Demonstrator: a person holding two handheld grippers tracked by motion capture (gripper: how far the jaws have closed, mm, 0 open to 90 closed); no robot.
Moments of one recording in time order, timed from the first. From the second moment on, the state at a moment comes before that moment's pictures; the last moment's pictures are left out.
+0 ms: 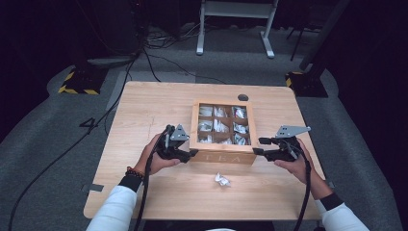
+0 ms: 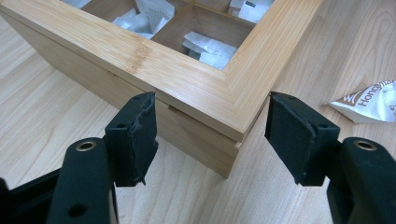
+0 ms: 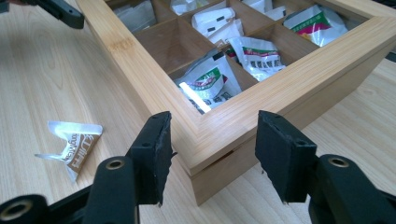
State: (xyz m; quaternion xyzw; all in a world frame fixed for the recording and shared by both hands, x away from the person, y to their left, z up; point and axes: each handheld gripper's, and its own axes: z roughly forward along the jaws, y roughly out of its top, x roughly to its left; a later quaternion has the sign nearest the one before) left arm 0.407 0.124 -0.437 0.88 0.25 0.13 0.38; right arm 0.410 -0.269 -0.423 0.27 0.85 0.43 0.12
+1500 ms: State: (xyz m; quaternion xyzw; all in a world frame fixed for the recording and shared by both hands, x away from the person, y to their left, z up) left arm 0.361 0.162 -0.425 0.87 0.27 0.23 0.33; right arm 0.374 -0.301 -0.416 0.24 0.87 0.38 0.19
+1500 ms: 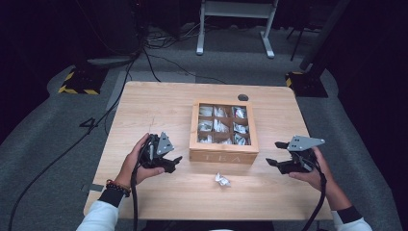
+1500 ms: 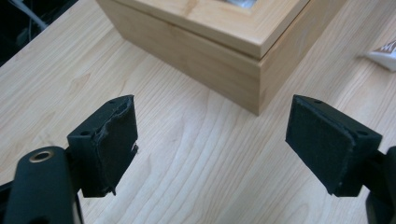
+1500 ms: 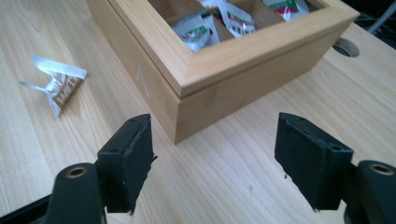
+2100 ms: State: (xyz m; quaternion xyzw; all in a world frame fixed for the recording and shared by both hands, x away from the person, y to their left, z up) left arm 0.339 0.190 -0.450 0.88 0.28 0.23 0.31; right arm 0.359 -0.337 -0.440 0.29 0.86 0.36 0.20
